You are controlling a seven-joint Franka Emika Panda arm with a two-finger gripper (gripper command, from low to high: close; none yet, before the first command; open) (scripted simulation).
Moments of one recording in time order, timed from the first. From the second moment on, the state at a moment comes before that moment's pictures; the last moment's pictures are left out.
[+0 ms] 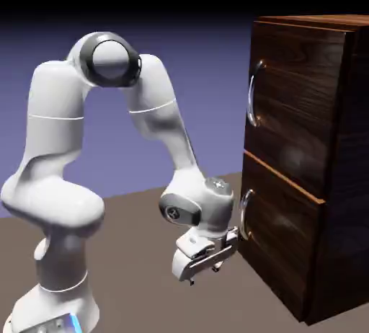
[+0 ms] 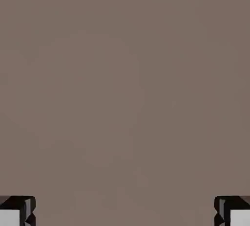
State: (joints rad) arm 0.76 0.34 -0.76 -2.75 0.86 2.74 1.49
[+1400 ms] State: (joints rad) arm 1.86 1.62 -2.08 -2.67 2.45 2.32 2.72
